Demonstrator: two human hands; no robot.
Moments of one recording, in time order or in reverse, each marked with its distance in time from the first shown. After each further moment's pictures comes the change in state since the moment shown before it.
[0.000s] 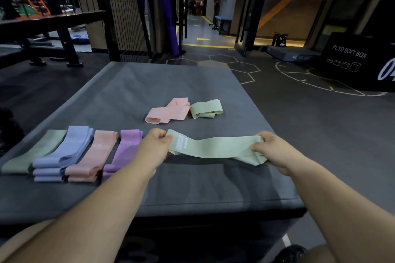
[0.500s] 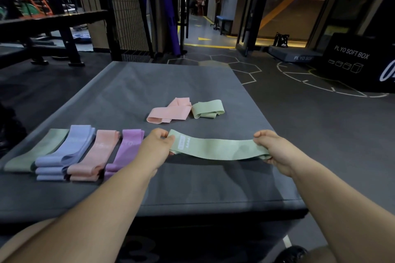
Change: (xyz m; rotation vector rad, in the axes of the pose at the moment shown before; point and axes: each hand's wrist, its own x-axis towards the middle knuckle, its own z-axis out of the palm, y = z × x) left_hand -0.003 0.003 0.000 0.021 -0.002 0.024; right_hand -0.001 -0.002 0.001 0.235 0.003 0.033
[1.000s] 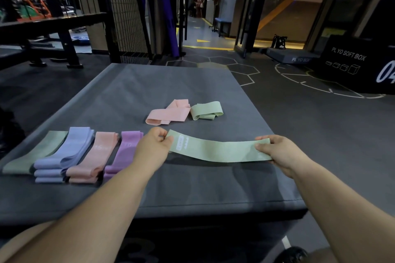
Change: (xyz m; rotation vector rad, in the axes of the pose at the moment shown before) left_hand -0.004 0.001 -0.007 0.212 0.069 0.088; right_hand -0.002 0.004 -0.011 0.009 0.055 -0.020
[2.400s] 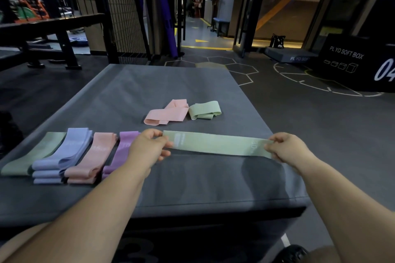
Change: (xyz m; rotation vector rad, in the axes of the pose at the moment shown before) left_hand 0.000 0.003 -0.004 -0.379 -0.058 -0.172; right_hand 0.008 0.004 -0.024 -0.377 0.206 -0.056
